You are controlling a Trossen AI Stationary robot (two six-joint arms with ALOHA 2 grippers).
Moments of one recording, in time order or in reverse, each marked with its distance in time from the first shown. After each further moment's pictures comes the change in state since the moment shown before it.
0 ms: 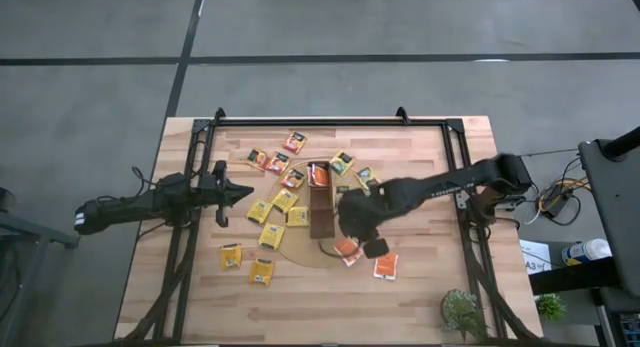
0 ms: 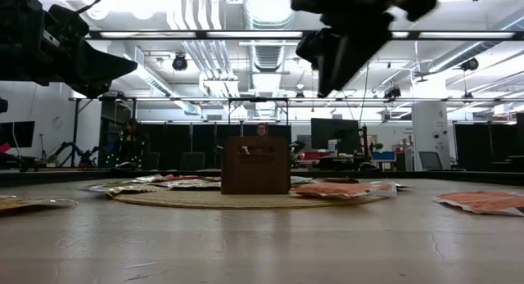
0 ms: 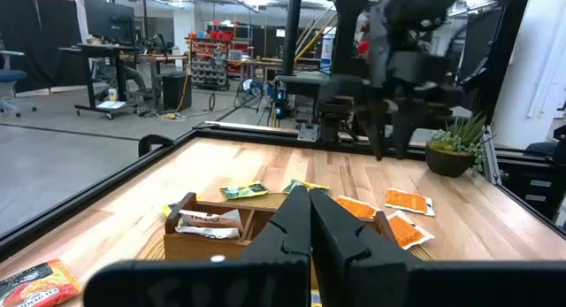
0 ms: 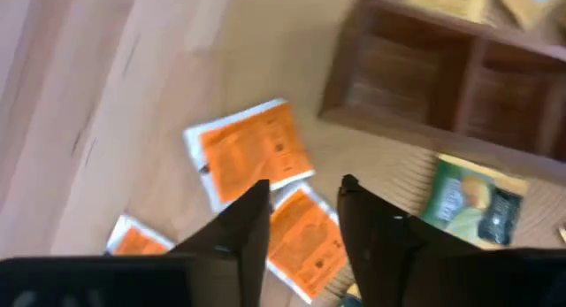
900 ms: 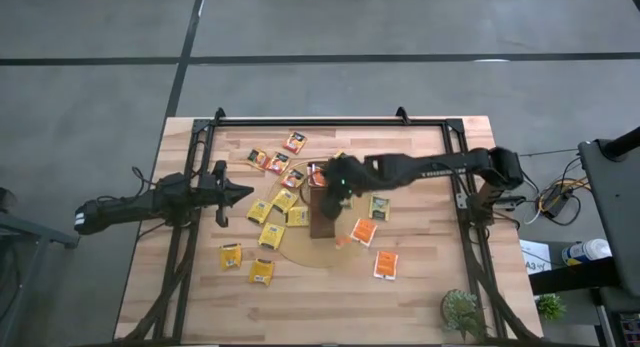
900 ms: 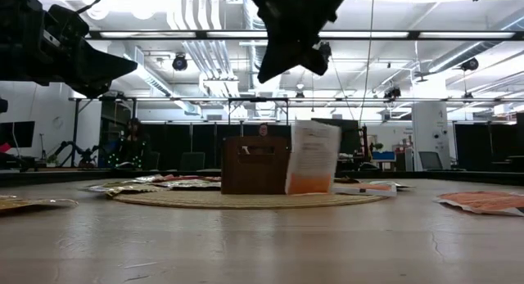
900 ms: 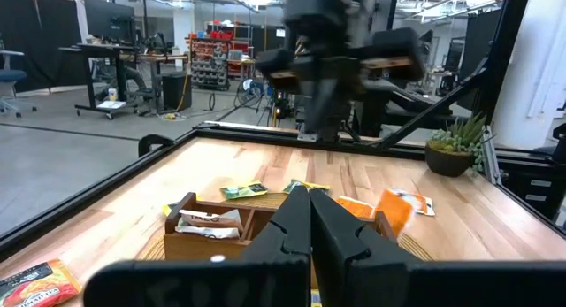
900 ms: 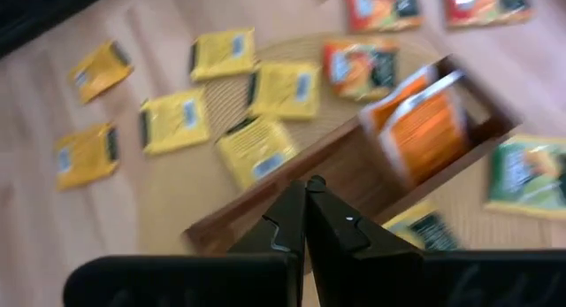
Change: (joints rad) left arm 0.000 0.000 0.000 0.000 0.000 0.000; right arm -0.190 0.036 0.092 0.264 0.181 0.673
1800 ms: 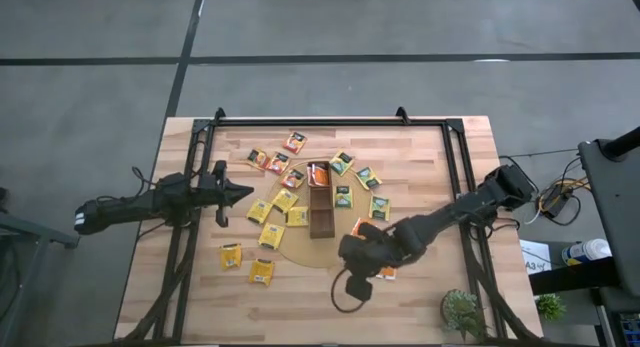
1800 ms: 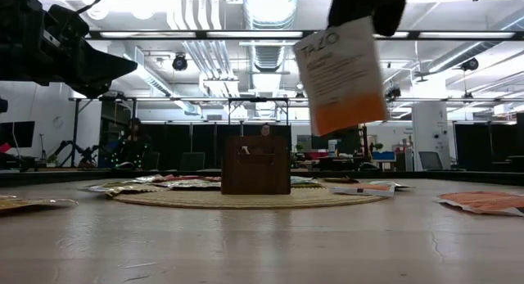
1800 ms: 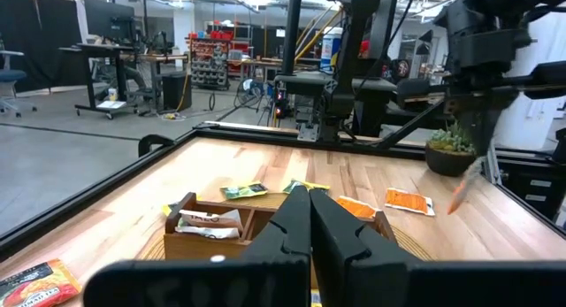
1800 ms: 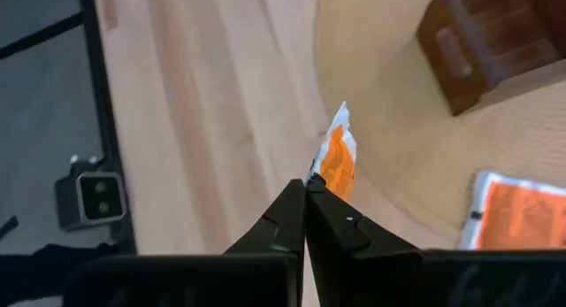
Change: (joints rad) left arm 0.000 0.000 0.000 0.000 0.000 0.000; right arm 0.466 0.009 0.000 -0.145 0.003 0.242
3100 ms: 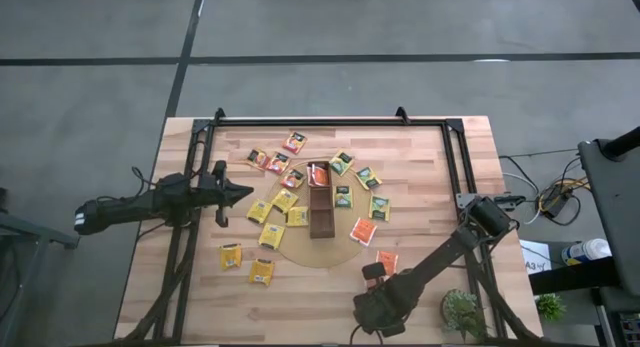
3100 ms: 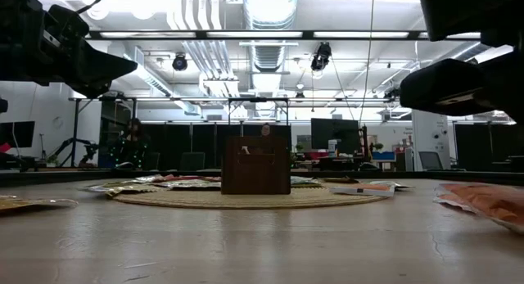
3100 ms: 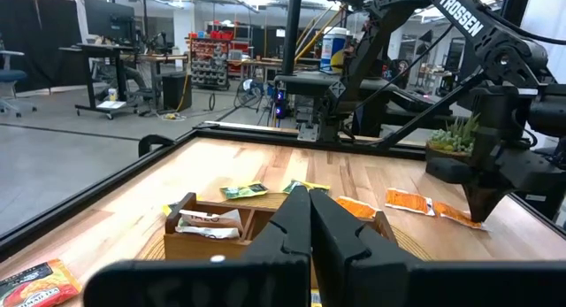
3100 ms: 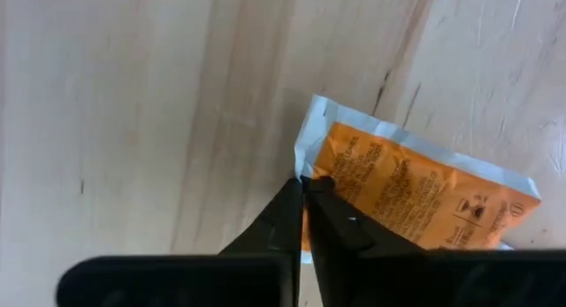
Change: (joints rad) left arm 0.000 0.000 0.000 0.000 0.000 0.000; right arm 0.224 0.321 -0.008 -0.106 -0.086 -0.315
